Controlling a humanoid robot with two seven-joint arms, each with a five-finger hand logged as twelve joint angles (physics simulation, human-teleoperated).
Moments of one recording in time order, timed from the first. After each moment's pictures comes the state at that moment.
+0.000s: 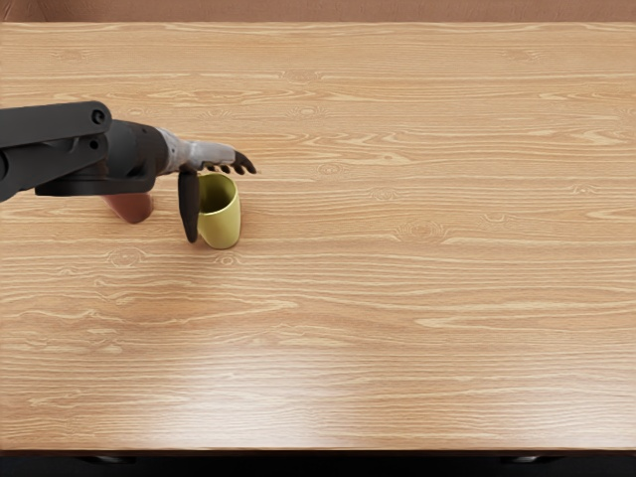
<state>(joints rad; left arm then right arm) -1.53 0.48 0.30 -1.22 0.82 -0.20 0.28 -0.03 0.00 -0.01 0.13 0.02 0.03 -0.32</state>
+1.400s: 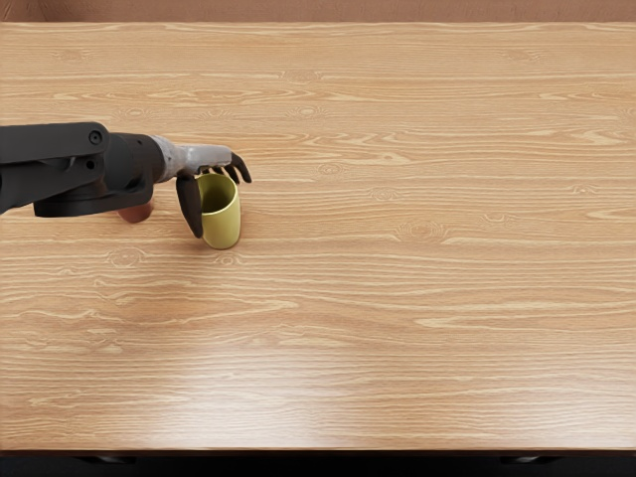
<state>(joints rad) -1.54 0.50 0.35 -1.29 0.81 -0.07 0.29 -0.03 0.00 -0.01 0.13 0.02 0.03 -0.32</state>
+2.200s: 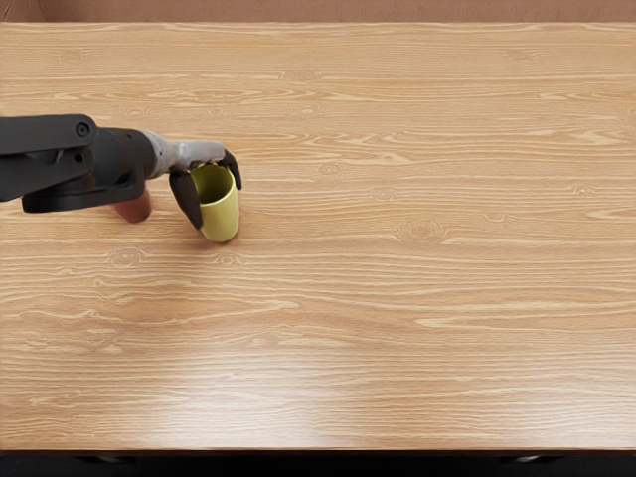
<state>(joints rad) -1.56 0.53 0.36 -1.31 0.78 -0.08 0.28 -0.03 0.00 -0.01 0.13 0.02 0.03 -0.32</state>
